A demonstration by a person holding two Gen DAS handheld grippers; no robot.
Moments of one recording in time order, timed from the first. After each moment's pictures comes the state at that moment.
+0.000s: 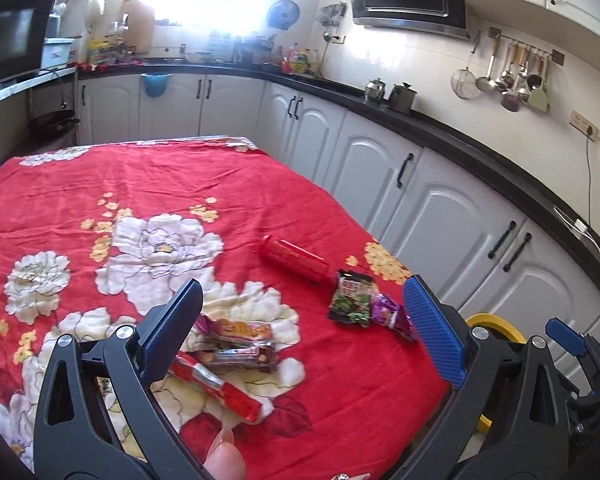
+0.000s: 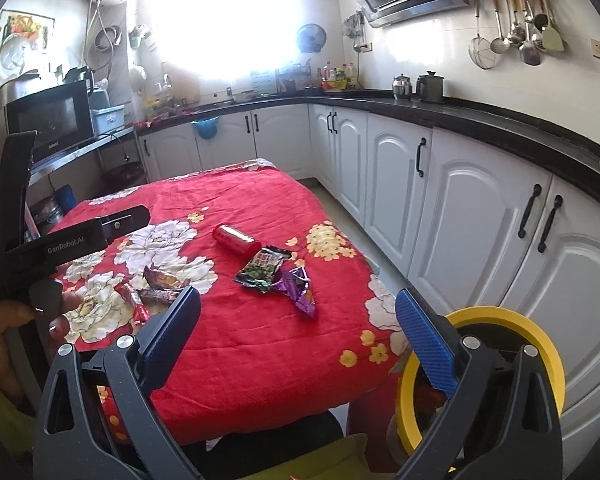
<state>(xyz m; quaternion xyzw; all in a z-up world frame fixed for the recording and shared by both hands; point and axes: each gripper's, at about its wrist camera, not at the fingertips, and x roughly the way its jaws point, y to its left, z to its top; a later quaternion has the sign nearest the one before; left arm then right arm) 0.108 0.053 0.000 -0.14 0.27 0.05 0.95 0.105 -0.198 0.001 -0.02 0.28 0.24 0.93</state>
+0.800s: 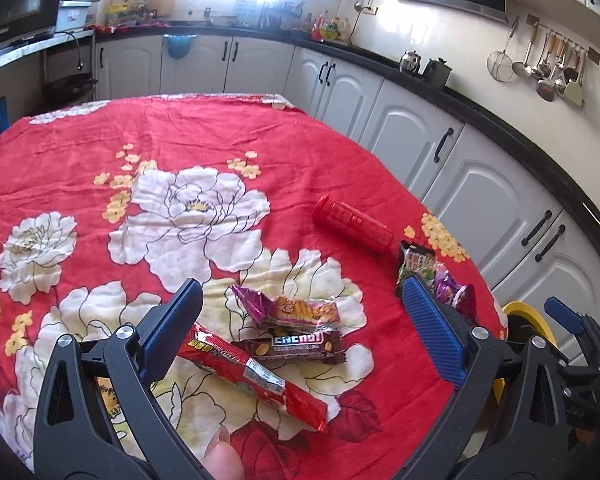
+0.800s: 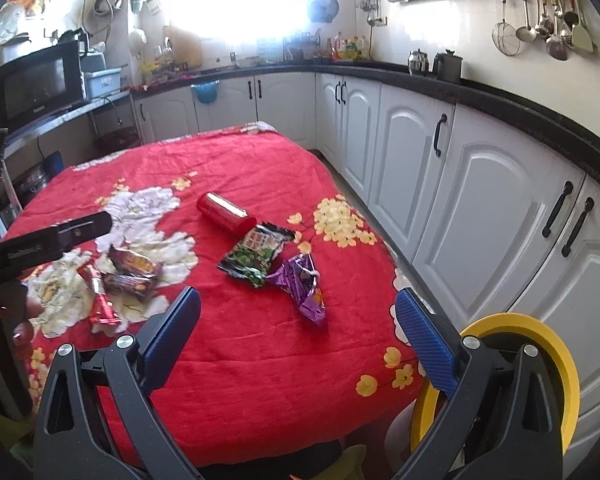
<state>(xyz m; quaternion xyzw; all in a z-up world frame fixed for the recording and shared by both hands) 0.129 0.096 -0.051 -0.16 0.33 0.08 0.93 0.163 -0.155 -0.045 -0.07 0.32 0.24 0.91</state>
